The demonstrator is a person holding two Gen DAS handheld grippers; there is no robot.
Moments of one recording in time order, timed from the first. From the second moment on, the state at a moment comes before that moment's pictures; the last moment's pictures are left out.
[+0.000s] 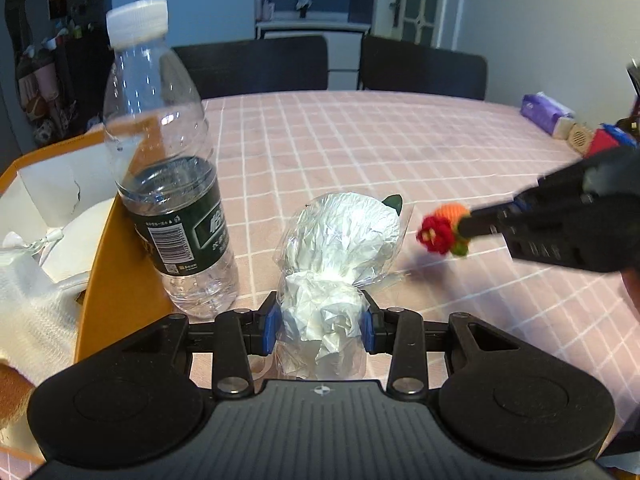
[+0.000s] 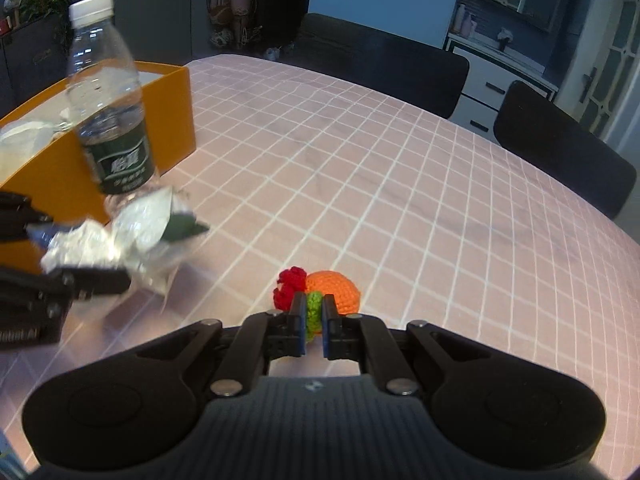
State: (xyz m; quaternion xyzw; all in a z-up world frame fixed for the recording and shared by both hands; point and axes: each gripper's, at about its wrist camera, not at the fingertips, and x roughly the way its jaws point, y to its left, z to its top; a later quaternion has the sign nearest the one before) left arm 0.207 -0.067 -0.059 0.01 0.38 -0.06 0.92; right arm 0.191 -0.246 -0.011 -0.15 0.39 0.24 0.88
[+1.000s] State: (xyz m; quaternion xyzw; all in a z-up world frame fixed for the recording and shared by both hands) left arm 0.103 0.003 0.041 0.00 0.26 -0.08 0.96; right arm 0.070 -0.196 0.068 -0.14 0.28 0.36 0.88
